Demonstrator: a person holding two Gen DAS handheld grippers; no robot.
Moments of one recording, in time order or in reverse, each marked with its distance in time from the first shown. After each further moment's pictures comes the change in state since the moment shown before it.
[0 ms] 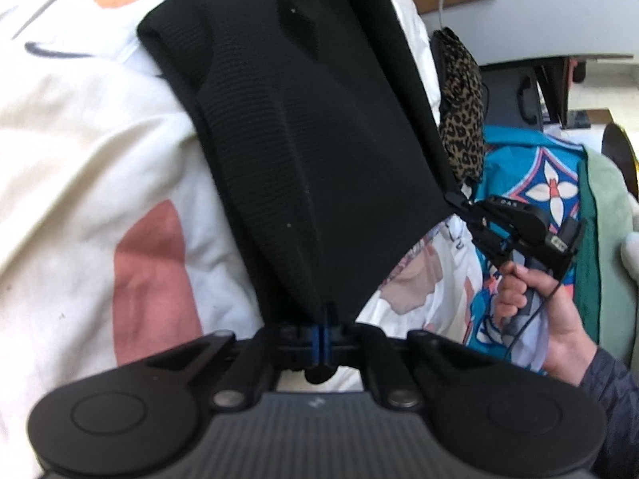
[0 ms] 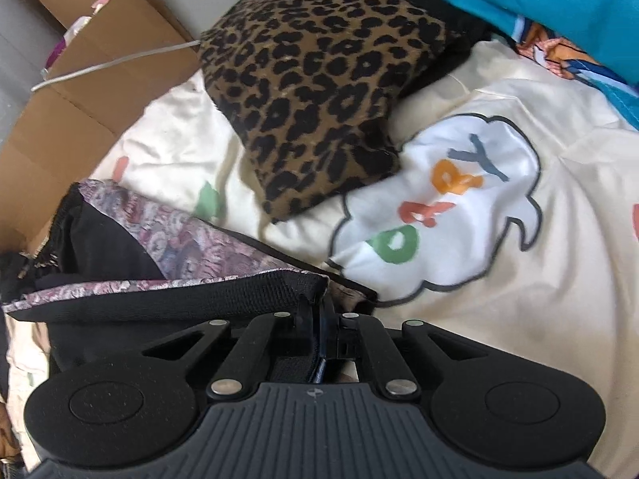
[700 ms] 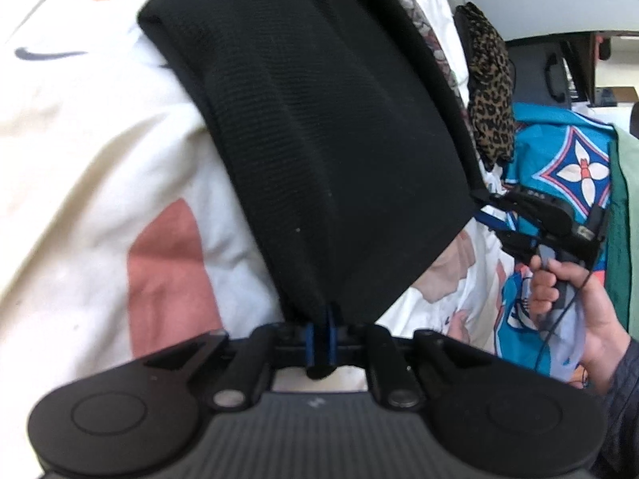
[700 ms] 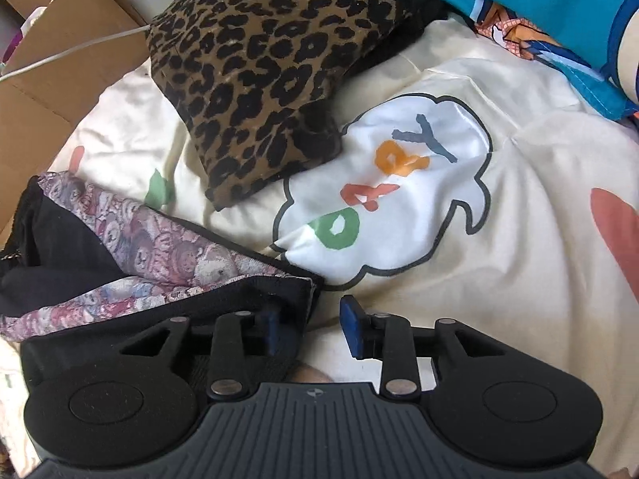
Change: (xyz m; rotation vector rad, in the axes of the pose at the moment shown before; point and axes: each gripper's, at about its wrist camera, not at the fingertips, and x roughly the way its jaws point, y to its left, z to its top) left arm -0.005 0.005 0.009 0.012 0.071 0.110; right arm -0.007 -0.012 0.010 0.032 0.079 -0.114
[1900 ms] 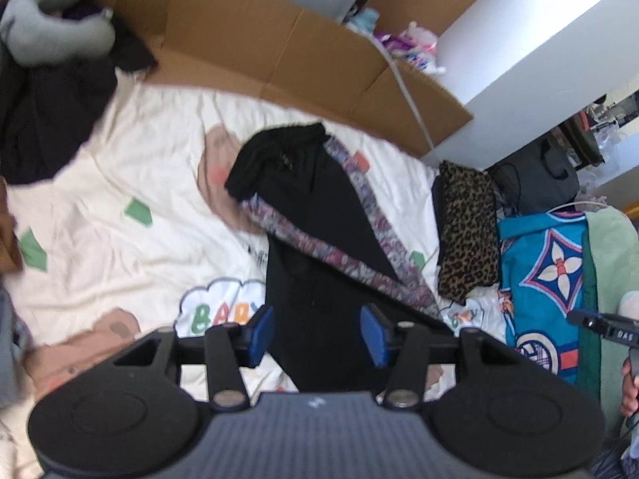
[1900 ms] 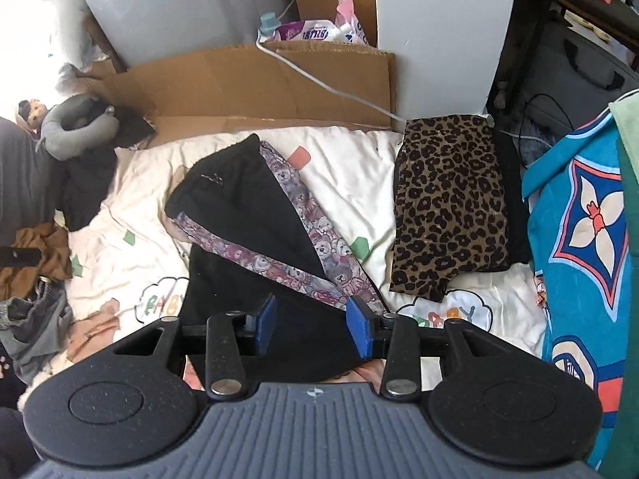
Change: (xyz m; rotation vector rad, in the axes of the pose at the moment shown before) left arm -0.313 -0.172 0.098 0.126 -0.303 0.327; right arm -0.295 0.160 0.063 -0.644 0.056 0.158
